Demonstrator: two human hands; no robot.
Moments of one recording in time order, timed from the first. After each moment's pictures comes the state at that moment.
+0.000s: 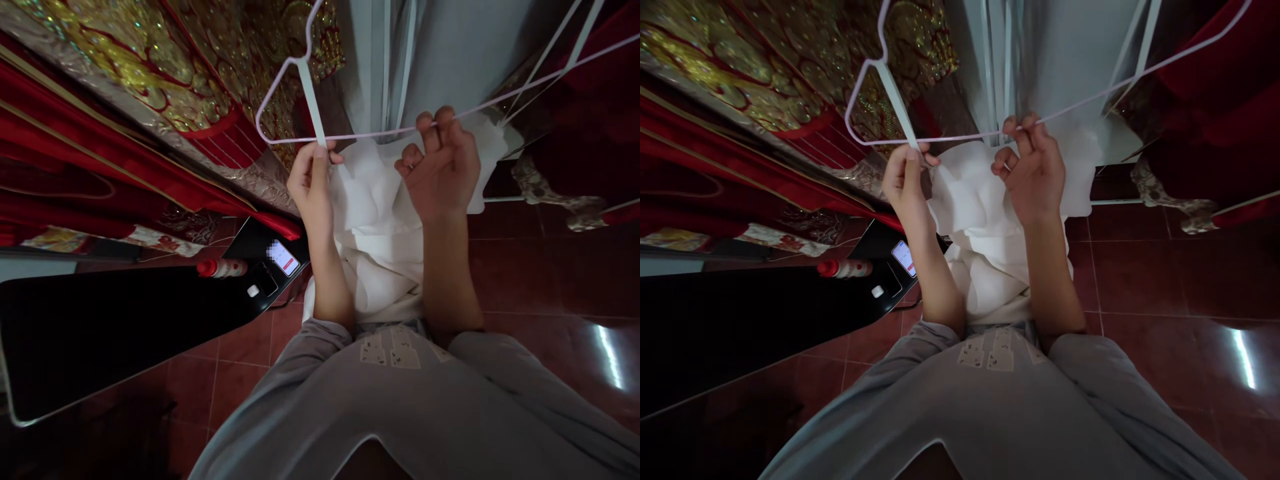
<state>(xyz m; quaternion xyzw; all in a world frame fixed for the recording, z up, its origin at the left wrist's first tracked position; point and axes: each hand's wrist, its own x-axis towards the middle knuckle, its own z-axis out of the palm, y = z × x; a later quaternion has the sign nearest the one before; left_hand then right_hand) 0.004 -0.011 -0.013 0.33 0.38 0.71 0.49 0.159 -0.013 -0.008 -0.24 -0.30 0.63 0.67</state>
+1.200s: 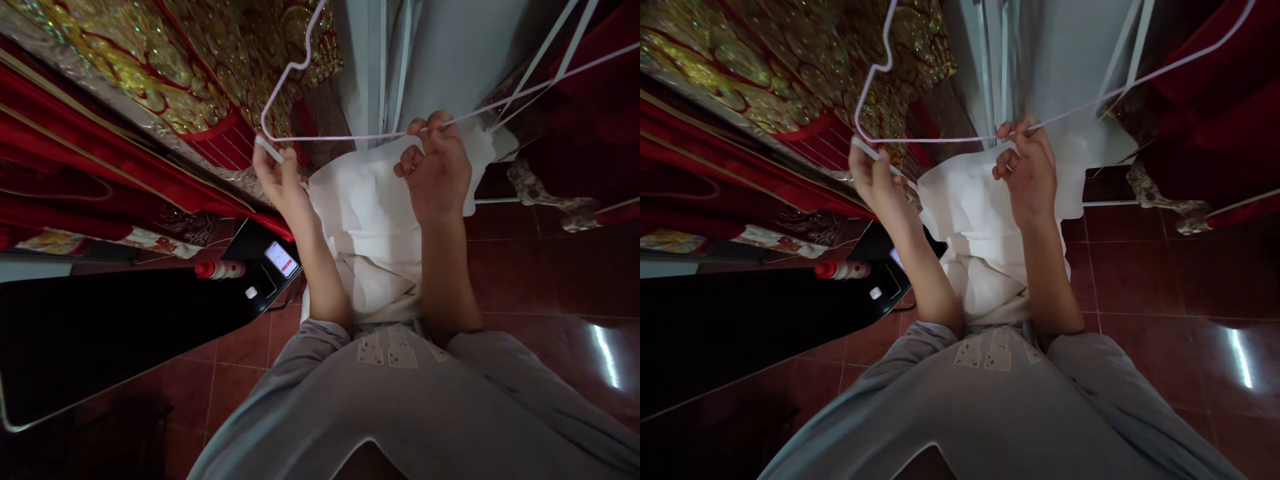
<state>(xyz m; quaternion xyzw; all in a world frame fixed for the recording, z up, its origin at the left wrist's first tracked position) -0.014 0.000 -0.005 0.34 0.44 0.76 0.33 0.153 -0.017 0.004 -0.36 -0.35 0.56 0.66</state>
